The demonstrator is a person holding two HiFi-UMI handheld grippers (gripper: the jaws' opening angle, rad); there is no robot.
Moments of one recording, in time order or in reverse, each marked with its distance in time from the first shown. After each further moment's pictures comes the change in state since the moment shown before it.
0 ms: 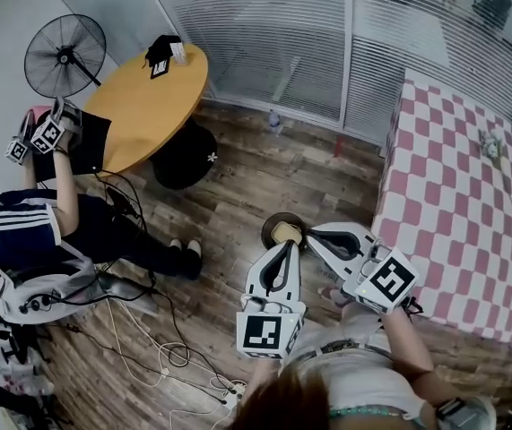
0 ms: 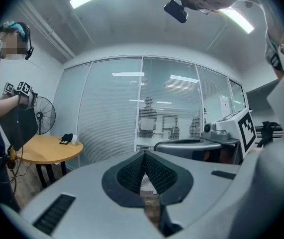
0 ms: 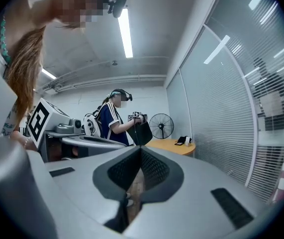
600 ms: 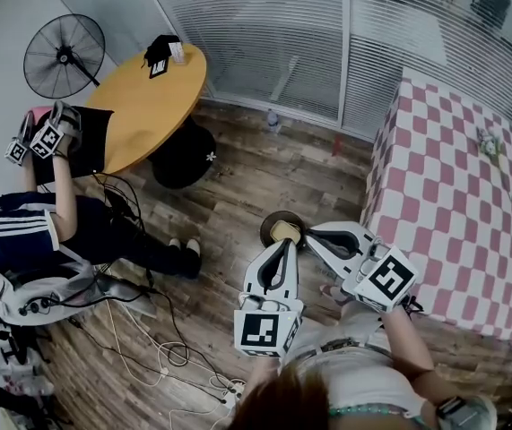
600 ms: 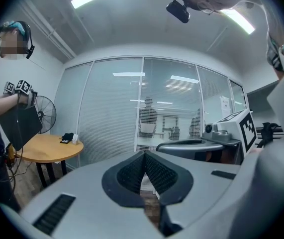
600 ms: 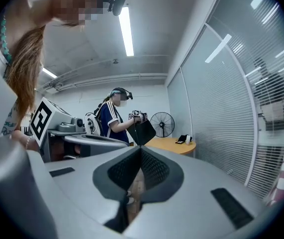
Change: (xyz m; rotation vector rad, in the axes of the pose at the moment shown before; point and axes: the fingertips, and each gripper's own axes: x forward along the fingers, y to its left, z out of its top) left arm -0.005 -0.005 -0.002 -0.008 -0.002 0.002; right arm -0.008 0.007 -0.004 -0.007 0.016 0.011
